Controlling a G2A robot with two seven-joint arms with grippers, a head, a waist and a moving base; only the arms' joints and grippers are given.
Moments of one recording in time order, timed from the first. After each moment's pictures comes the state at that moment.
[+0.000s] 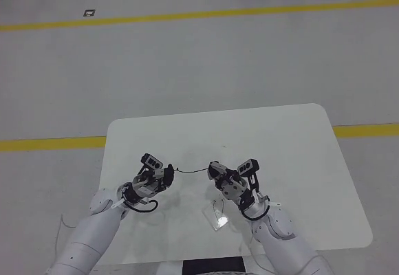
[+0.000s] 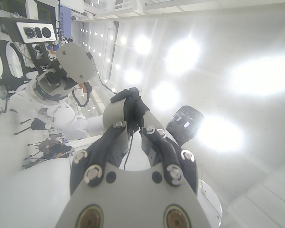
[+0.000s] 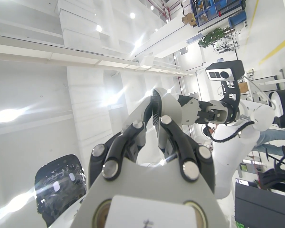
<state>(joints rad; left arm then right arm) 1.42 -1.10 -1.18 -1.29 -1.15 -0.22 -1.39 -1.66 -1.35 1.10 -1.57 0.80 -0.34 0.63</state>
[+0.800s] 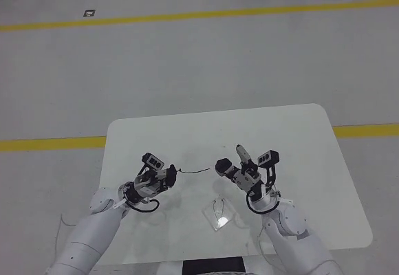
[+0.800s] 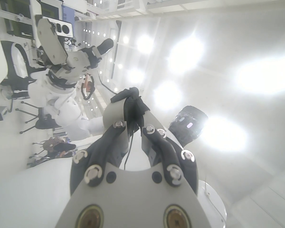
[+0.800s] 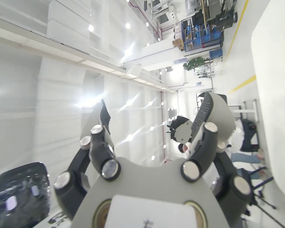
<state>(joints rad) 1.42 -1.09 -1.19 -1.32 -1.07 -0.24 -1.38 -1.72 -1.35 1.25 -1.71 0.50 -0.34 0.45</state>
